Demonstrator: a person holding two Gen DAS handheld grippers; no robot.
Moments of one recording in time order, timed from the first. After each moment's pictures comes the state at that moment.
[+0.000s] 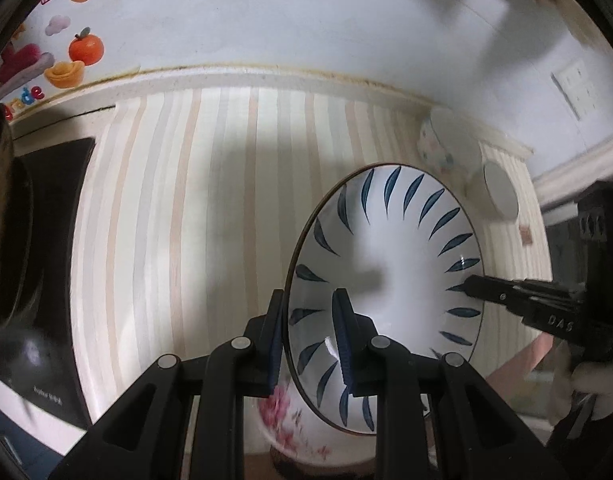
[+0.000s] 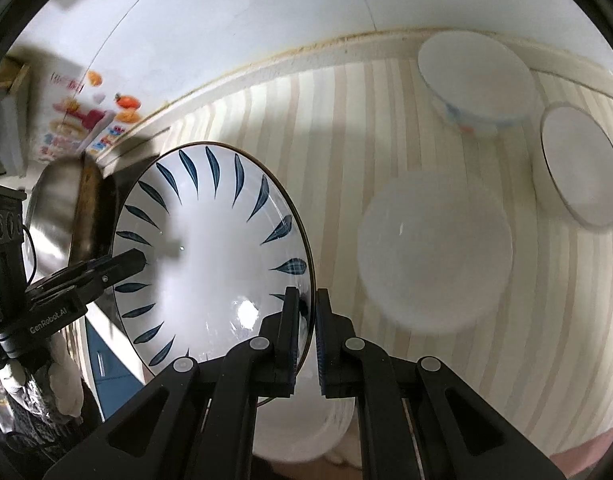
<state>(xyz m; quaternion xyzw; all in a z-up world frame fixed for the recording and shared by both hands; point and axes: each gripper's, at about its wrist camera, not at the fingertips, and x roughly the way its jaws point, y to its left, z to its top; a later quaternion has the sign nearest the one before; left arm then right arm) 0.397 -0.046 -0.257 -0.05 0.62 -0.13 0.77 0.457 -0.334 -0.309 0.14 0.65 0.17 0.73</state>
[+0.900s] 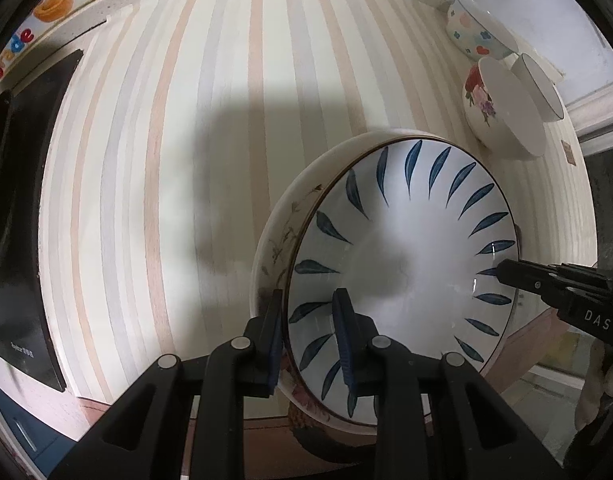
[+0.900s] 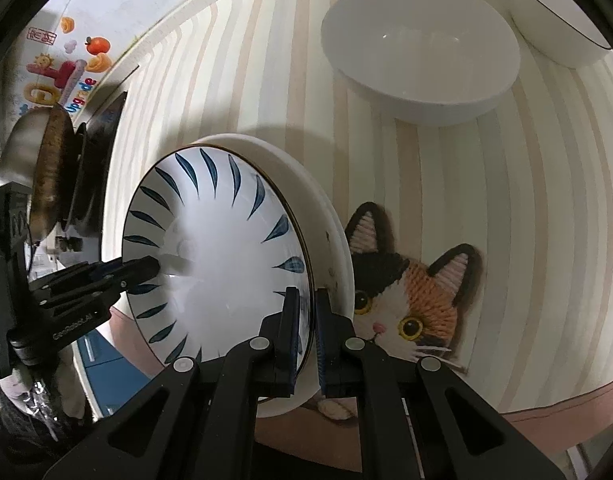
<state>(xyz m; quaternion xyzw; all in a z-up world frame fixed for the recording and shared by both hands) 0.337 -0.060 -0.346 0.00 0.68 -0.12 0.72 0.363 -0.328 -0.395 0.15 0.69 0.14 0.69</state>
